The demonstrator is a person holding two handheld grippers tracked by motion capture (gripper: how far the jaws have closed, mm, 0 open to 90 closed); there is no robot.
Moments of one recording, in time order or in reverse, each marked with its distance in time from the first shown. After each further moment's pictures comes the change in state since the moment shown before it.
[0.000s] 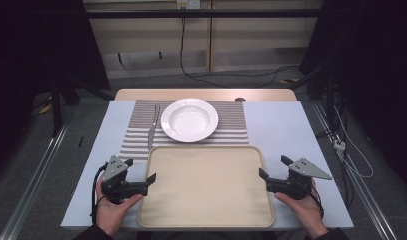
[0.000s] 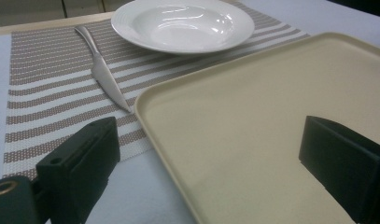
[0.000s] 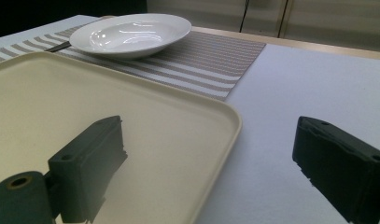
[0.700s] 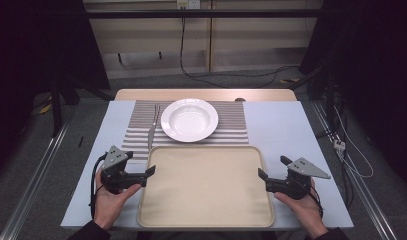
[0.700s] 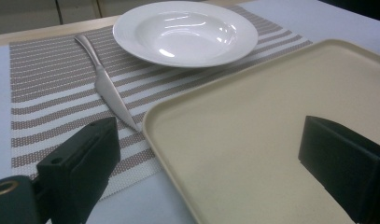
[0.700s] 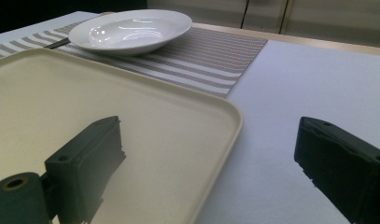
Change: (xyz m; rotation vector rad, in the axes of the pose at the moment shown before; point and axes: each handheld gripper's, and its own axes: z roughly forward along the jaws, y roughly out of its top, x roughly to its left) left arm 0.014 0.020 0.009 0.030 -0.021 0.022; right arm 0.000 -0.001 0.002 0.015 0.004 0.001
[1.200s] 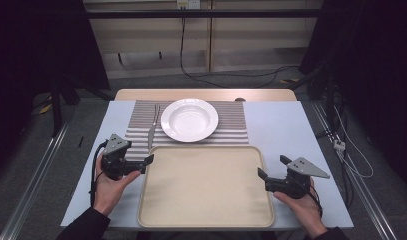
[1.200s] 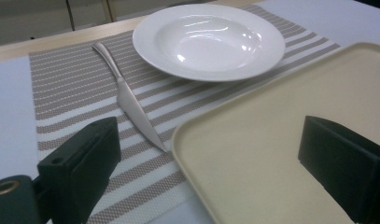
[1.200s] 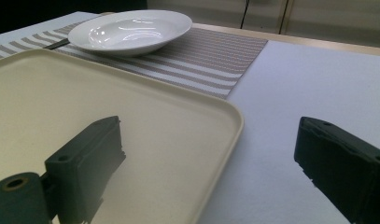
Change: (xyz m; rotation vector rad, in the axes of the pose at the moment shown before) left arm 0.021 0.020 0.015 0.025 0.041 0.018; right arm 0.000 0.001 0.001 0.000 -0.001 0.001
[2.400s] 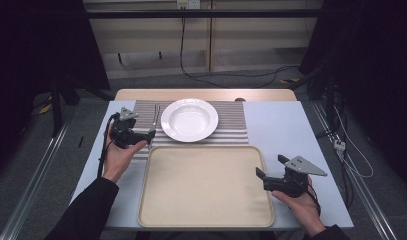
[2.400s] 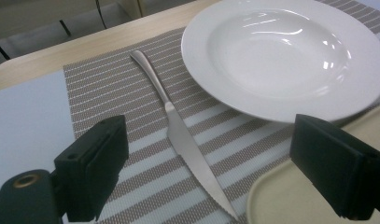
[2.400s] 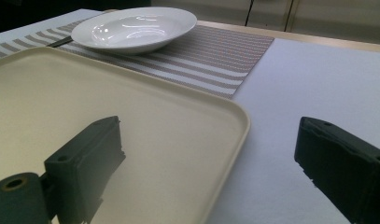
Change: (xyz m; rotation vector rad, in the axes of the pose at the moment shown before) left arm 0.042 0.050 0.065 0.126 0.098 0.007; right arm 0.001 0.001 0.006 0.009 0.018 0.002
